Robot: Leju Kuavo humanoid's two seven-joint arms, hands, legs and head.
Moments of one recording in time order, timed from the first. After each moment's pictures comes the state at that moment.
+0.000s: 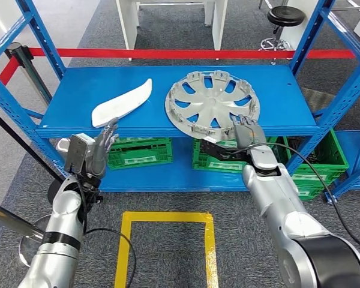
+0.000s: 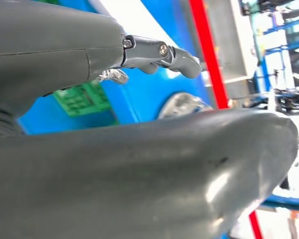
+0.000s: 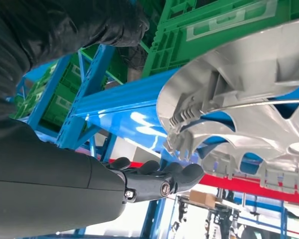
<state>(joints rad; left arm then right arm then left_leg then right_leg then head) -0.40 -0.25 0.11 -1.15 -0.39 -0.27 -0.24 -0.82 0.11 0.10 -0.56 1.53 -0.12 0.10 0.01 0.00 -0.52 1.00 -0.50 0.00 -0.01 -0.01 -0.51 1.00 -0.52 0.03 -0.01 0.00</state>
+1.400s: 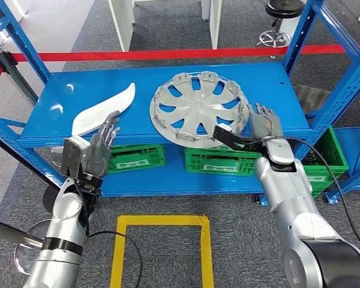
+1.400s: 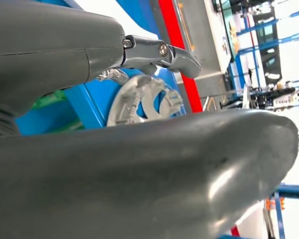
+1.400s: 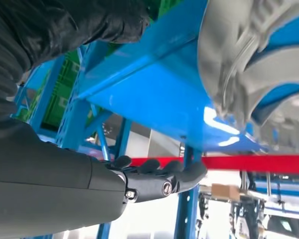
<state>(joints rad) -0.36 -0.25 0.05 -1.26 -0.33 -0.24 -0.28 -0.80 0.08 0.02 -0.73 1.53 -0.10 0.07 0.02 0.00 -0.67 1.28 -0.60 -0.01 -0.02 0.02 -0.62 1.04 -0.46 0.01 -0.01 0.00</state>
